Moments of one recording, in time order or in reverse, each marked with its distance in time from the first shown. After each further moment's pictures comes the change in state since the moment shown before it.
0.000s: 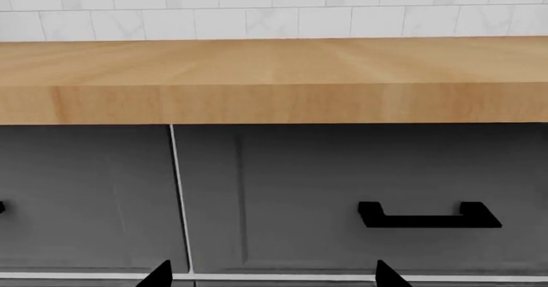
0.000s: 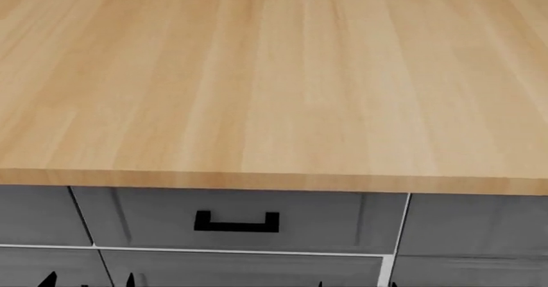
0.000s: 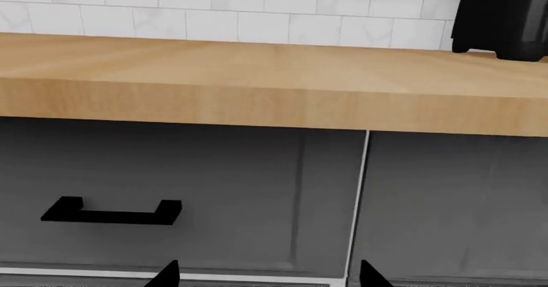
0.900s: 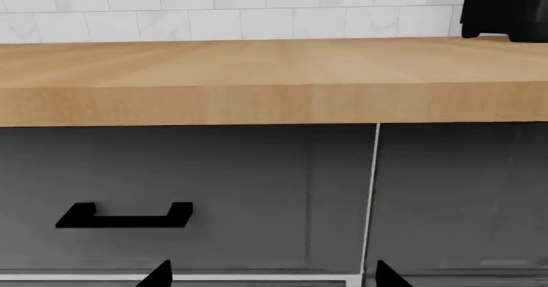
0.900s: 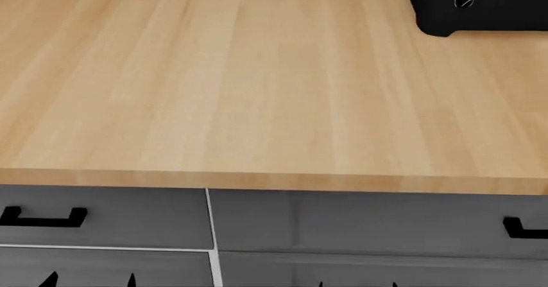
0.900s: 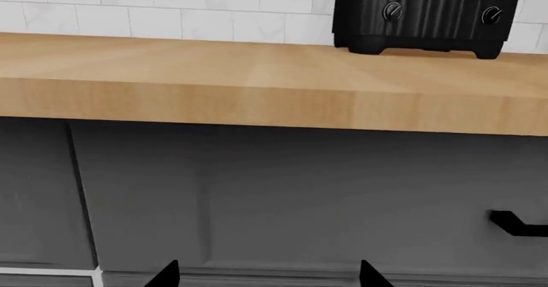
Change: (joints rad) left arm -0.003 -0.019 0.027 0.001 -0.014 0.006 -0.022; right arm 0.003 0.018 -0.021 -0.001 0.018 -0.002 0.023
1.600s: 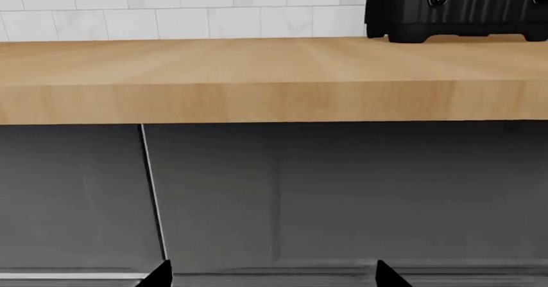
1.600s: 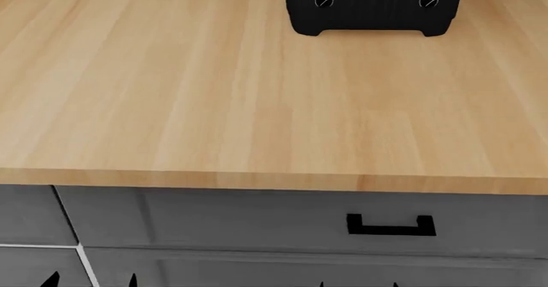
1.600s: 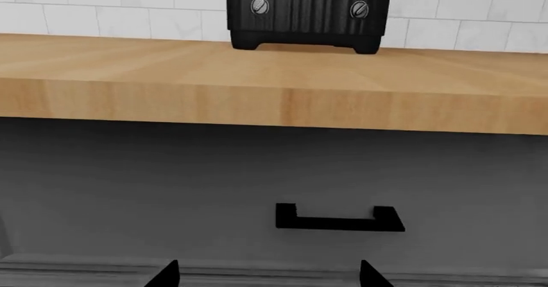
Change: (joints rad) left arm -0.007 -0.009 0.018 -0.007 -0.012 0.002 -0.015; right arm 0.004 0.014 -0.013 0.007 0.016 -0.010 0.010
